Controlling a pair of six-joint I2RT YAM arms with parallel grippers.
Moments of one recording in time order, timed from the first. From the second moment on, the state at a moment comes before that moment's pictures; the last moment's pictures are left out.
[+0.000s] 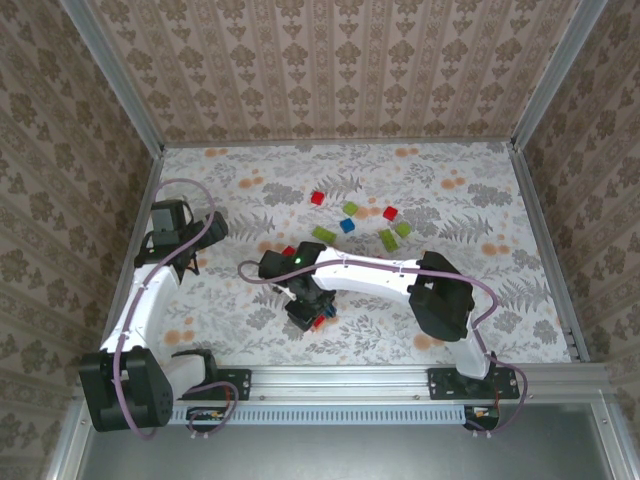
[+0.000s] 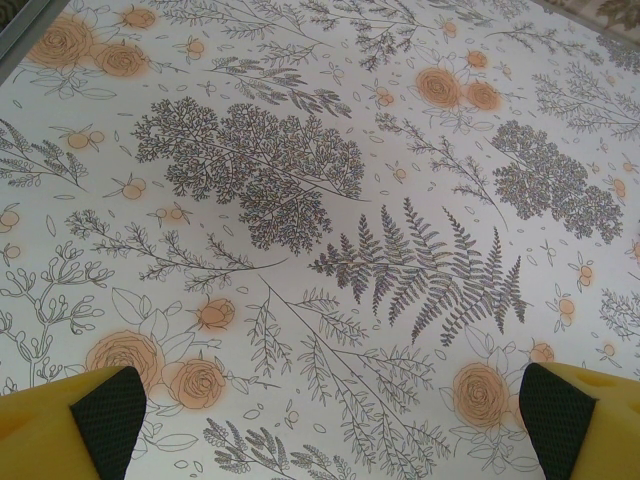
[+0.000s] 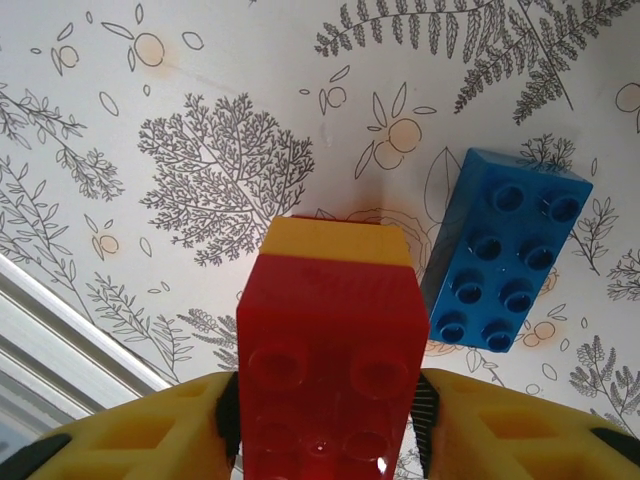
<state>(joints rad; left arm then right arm) 0.01 1.11 0.78 -0.40 0.02 -0.34 1.10 2.04 1.68 -1.18 -0.03 0.26</state>
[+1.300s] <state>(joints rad) 0.01 1.11 0.78 -0.40 0.02 -0.34 0.60 1.80 1.38 -1.05 0.09 0.12</state>
